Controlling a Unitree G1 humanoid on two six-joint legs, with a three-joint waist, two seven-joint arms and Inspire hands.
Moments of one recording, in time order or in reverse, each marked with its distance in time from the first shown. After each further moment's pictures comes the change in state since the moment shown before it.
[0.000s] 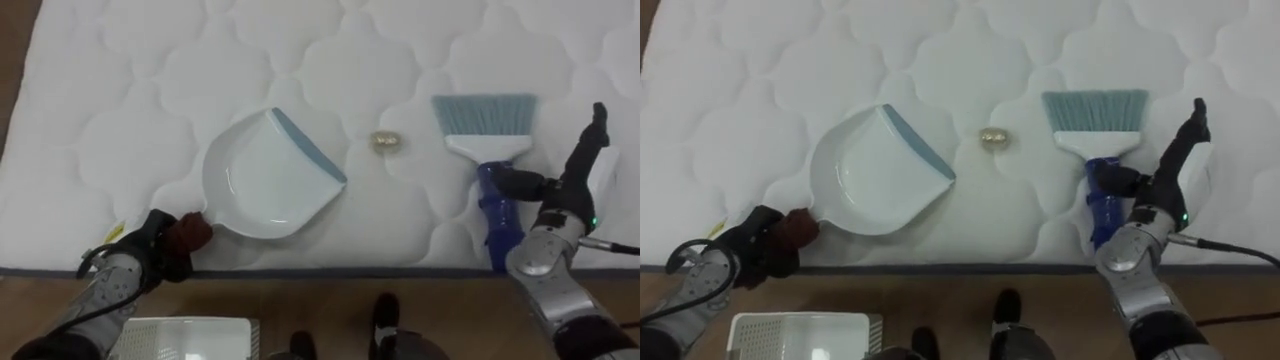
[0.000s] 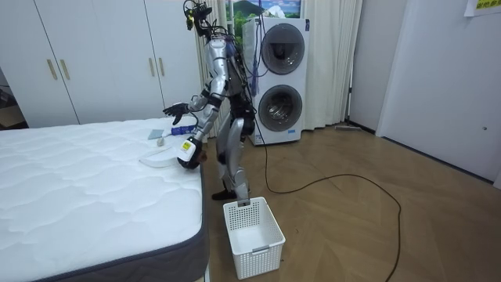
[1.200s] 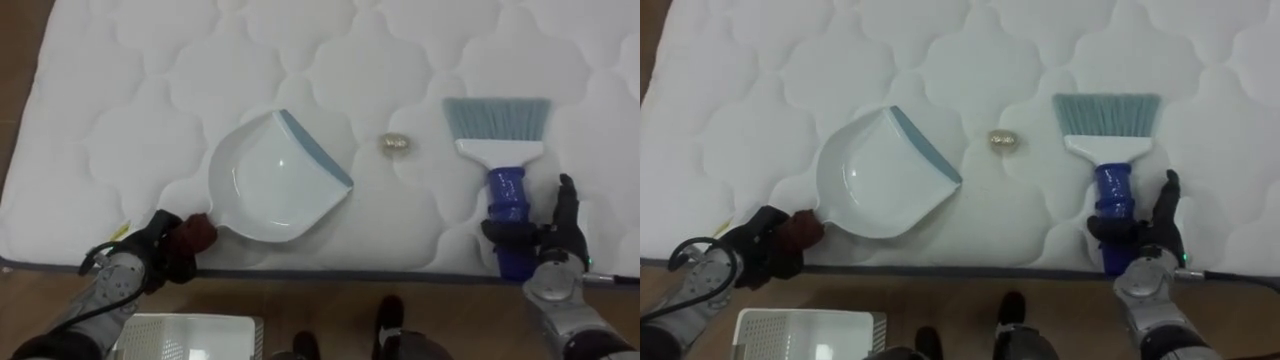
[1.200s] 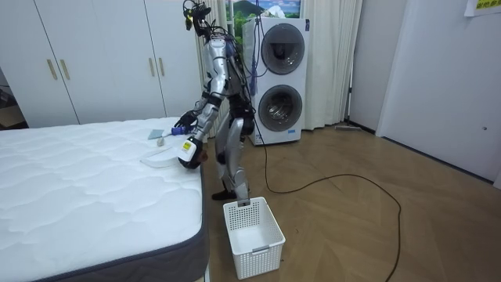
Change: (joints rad) left arm -0.009 0.002 -0.018 0.000 -0.005 -0.002 -0.037; right arm -0.034 -0.008 0.057 0.320 0.215 0.005 0.283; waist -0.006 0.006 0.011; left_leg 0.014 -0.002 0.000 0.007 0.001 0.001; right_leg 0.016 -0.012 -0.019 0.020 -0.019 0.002
